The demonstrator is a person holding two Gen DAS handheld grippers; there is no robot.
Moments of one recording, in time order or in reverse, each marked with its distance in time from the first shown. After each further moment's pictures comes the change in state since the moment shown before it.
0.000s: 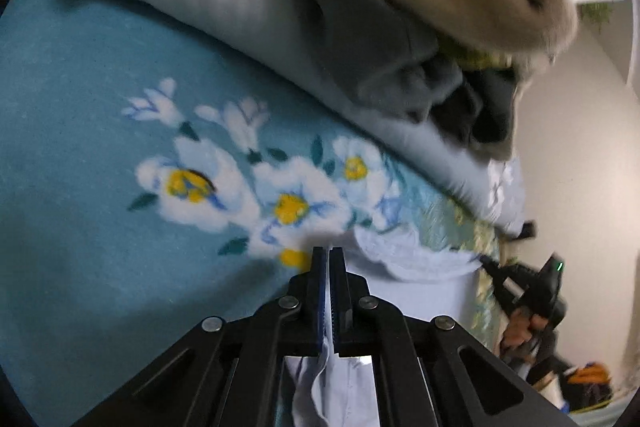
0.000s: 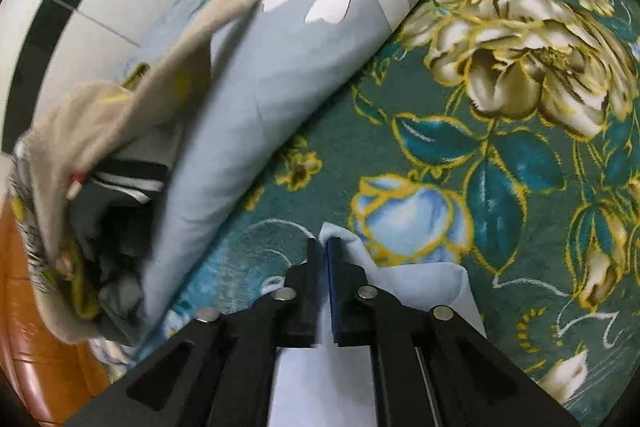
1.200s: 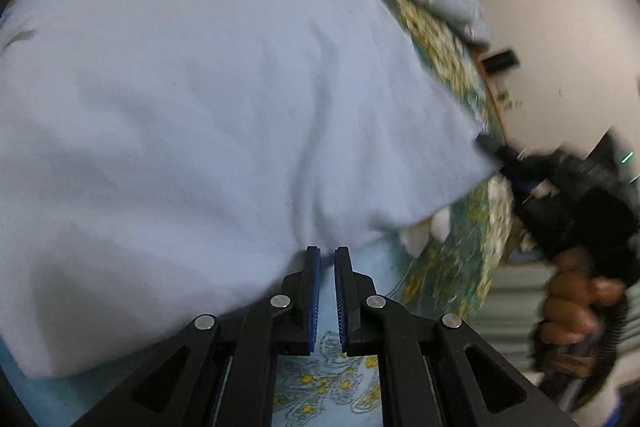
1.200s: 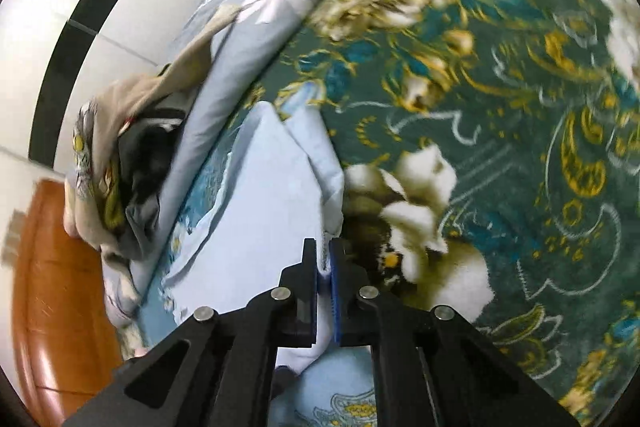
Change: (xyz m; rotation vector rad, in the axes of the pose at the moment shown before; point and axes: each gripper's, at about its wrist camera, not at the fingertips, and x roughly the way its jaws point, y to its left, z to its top) left arm 0.102 -0.136 -0.237 0.470 0.420 0.069; right arm -0.123 -0.083 -0.123 0.050 -0.052 0.071
